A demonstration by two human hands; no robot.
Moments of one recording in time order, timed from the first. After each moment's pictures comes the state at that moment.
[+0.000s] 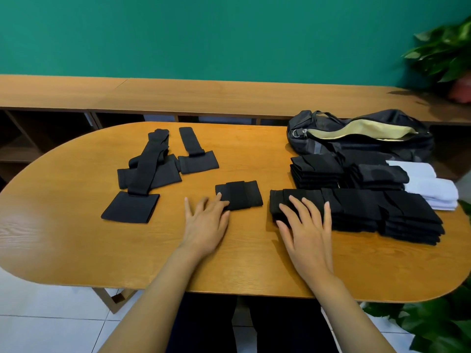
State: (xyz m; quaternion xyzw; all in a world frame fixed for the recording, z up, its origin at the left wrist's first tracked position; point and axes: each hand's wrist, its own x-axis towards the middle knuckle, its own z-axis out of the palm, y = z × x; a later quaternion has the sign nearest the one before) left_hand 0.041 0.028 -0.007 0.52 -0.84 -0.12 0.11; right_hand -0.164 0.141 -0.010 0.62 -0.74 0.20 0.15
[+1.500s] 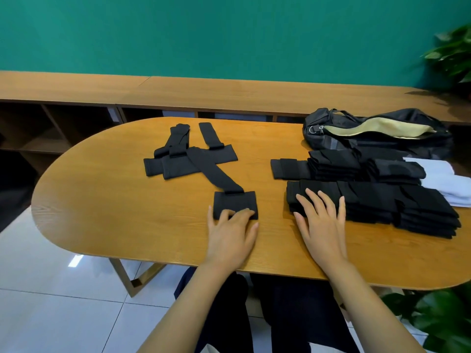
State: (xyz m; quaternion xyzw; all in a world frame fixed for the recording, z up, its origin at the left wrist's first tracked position) left_hand 0.051 0.102 -0.003 0.51 -0.83 -0.09 0.19; right_hand -0.165 0.141 -0.023 0.62 -0.74 0.19 0.18
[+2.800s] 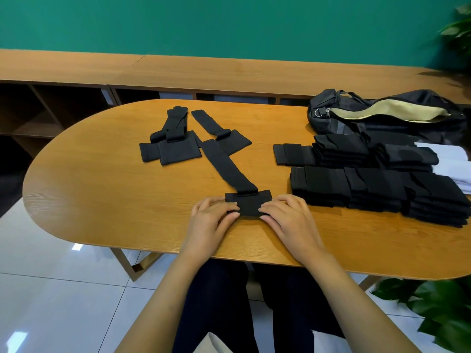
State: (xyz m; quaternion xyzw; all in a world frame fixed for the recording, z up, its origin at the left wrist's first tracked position) left_hand 0.098 0.077 -0.034 0.41 -0.82 -0.16 0.36; right_hand -0.114 0.132 -0.025 0.76 -0.59 0.25 0.10
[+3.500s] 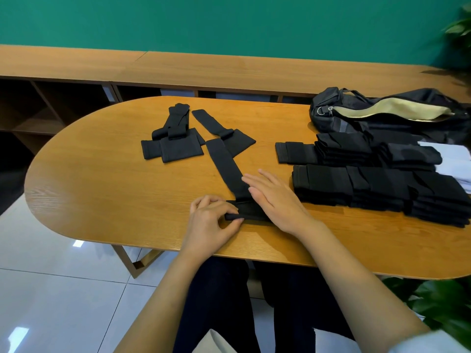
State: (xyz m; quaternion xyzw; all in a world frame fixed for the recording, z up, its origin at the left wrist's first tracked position) left_hand 0.099 0.081 -0.029 0.42 -0.82 -0.14 0.36; right_hand -0.096 0.094 0.015 0.75 -0.60 0.21 -0.14
